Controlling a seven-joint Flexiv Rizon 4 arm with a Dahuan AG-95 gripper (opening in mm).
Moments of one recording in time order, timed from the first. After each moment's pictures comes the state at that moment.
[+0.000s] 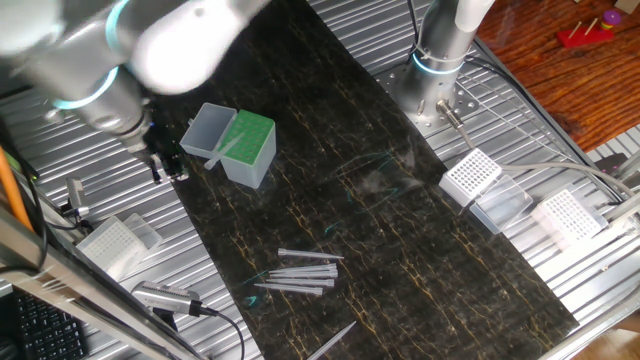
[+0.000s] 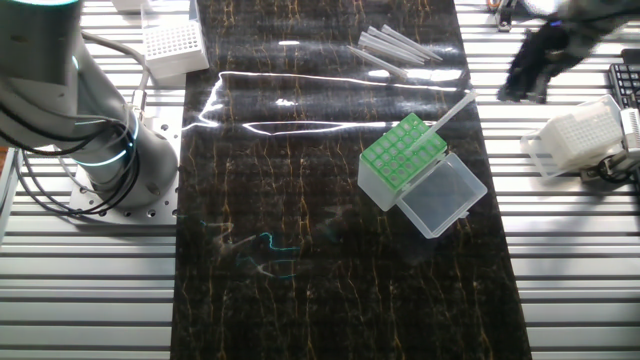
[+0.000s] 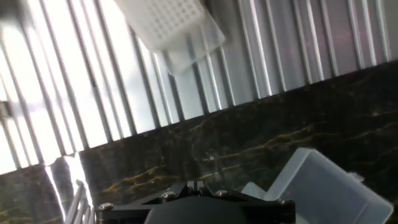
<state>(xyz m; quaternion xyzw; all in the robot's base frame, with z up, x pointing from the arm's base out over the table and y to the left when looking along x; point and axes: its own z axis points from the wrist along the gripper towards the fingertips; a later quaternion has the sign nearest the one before) 0.639 0.052 0.189 -0.11 -0.99 -0.04 0.05</state>
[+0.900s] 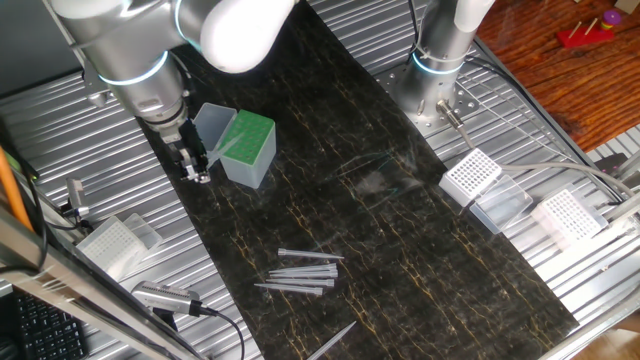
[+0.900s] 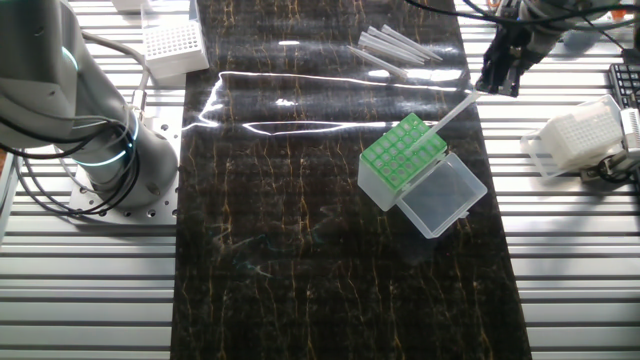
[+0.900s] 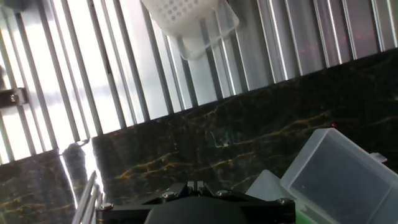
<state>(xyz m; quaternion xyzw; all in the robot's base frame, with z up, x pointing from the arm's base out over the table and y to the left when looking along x) 0.619 0.068 0.185 -0.10 -0.99 -0.06 0.05</state>
